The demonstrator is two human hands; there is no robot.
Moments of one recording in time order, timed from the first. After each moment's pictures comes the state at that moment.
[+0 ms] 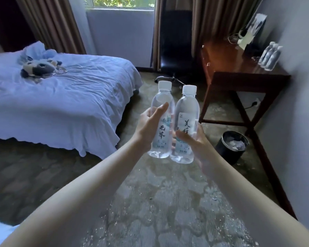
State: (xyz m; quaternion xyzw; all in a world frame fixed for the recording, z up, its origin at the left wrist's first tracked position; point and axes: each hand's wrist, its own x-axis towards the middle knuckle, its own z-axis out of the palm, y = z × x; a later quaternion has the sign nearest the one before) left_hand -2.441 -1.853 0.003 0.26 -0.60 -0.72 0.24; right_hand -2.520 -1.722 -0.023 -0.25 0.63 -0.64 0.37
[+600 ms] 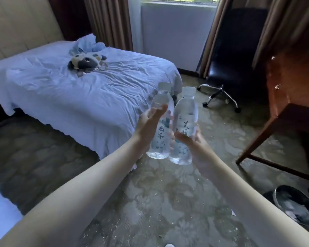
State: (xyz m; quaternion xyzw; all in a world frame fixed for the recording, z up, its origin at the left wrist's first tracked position) left_hand -2.539 -2.091 -0.007 0.39 -0.59 -0.61 0.35; right_hand -2.656 -1.993 -0.038 -0.32 0.57 -0.59 0.48
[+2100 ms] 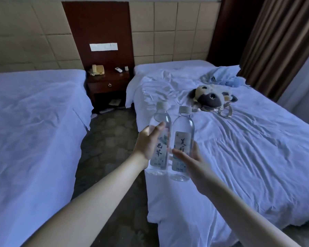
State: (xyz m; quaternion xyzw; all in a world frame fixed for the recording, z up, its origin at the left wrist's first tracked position) left_hand -2.361 -2.578 -0.011 0.62 -0.34 -0.41 0.57; right_hand -2.512 -2.600 -0.039 -0.54 0.37 -0.34 0.68
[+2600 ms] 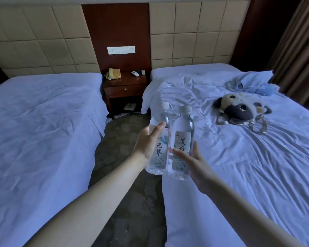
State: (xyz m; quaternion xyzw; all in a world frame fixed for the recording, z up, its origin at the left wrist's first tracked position) left_hand -2.224 -2.657 -0.011 0.63 -0.33 -0.38 0.59; right_hand -2.369 -2.694 -0.046 -0.53 0.32 -0.30 0.72
